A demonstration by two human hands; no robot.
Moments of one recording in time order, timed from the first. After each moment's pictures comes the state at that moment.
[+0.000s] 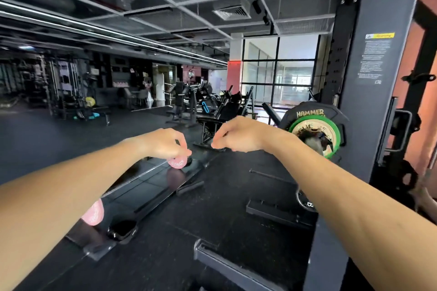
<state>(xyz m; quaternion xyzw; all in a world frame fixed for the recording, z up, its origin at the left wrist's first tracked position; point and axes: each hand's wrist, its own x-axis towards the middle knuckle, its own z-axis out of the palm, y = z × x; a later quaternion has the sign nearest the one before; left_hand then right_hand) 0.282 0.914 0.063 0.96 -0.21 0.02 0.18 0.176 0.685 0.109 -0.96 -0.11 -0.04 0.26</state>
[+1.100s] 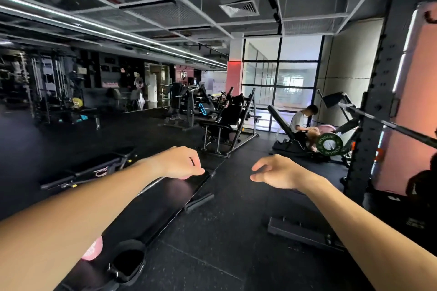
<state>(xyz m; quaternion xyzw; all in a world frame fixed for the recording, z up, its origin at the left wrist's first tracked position) 0.637 1.093 0.002 0.94 -0.27 -0.02 0.18 0.539 0.807 0.000 -0.97 0.02 -0.04 0.26</state>
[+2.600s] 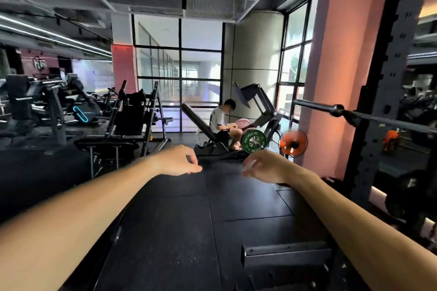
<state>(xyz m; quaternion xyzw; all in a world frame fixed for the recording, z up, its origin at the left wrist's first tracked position) 1.607 0.649 0.001 0.84 -0.49 -0.09 0.21 1.411 0.454 -0.009 -0.94 0.25 -0.11 0.19</state>
